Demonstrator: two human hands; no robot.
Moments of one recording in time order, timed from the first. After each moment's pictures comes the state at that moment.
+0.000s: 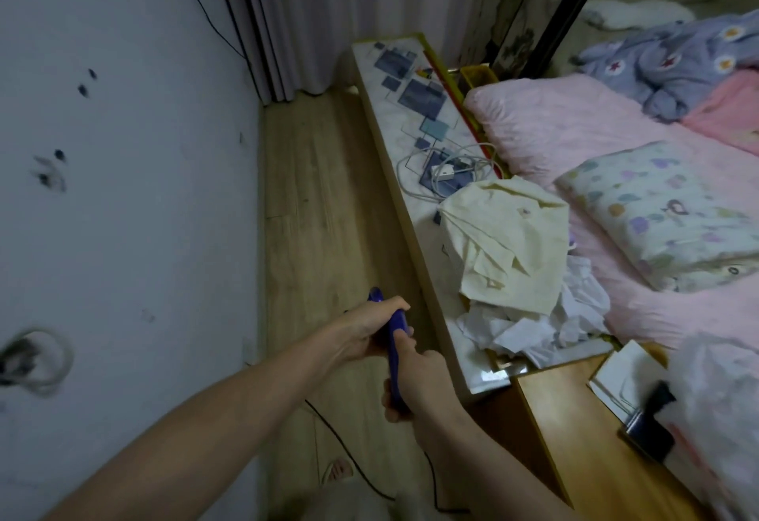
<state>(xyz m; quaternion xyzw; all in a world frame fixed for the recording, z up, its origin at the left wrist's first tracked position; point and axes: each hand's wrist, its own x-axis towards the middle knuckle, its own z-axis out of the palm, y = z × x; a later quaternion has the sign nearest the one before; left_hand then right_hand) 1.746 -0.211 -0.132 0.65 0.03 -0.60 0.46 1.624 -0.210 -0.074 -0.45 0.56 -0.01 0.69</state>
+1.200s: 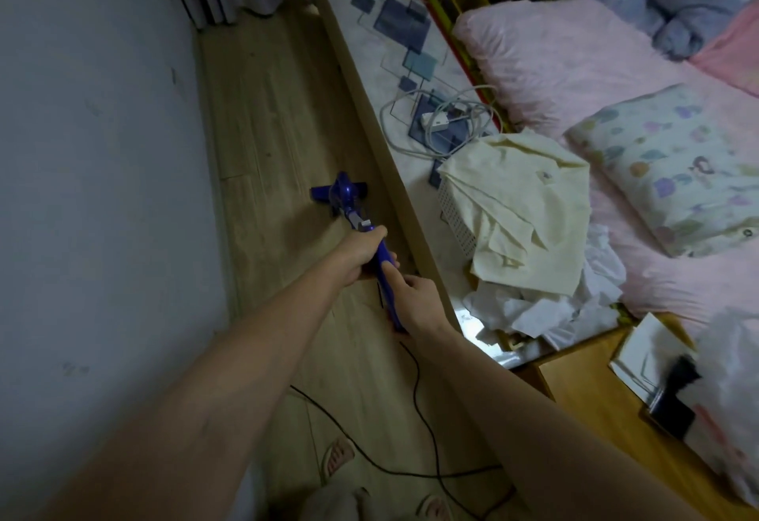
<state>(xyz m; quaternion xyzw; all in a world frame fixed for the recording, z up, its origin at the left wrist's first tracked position) 1.904 -0.301 -0.217 0.70 0.01 -0.56 0.44 1.781 -0.296 -0.185 -0.56 0.54 0.00 0.63</state>
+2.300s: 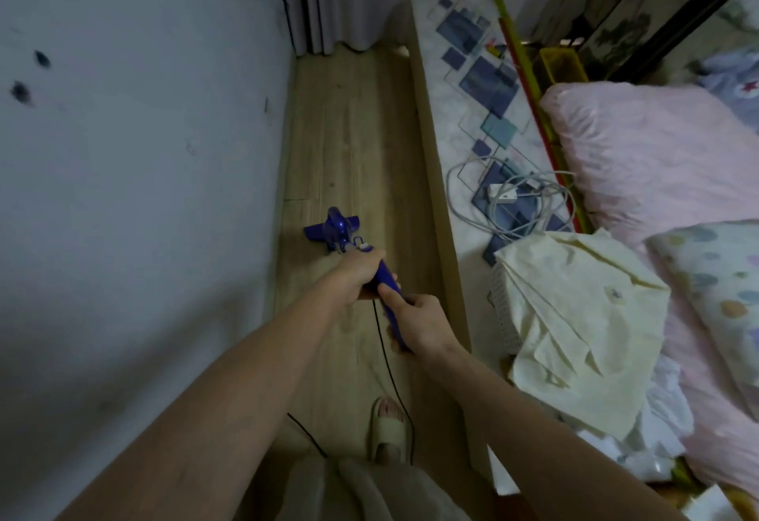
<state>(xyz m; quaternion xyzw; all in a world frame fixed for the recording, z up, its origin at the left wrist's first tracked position) 2.022 -0.333 -0.177 0.70 0.13 -0.49 0.50 1.897 -0.367 -0.150 -0.61 0.44 0.09 0.66</state>
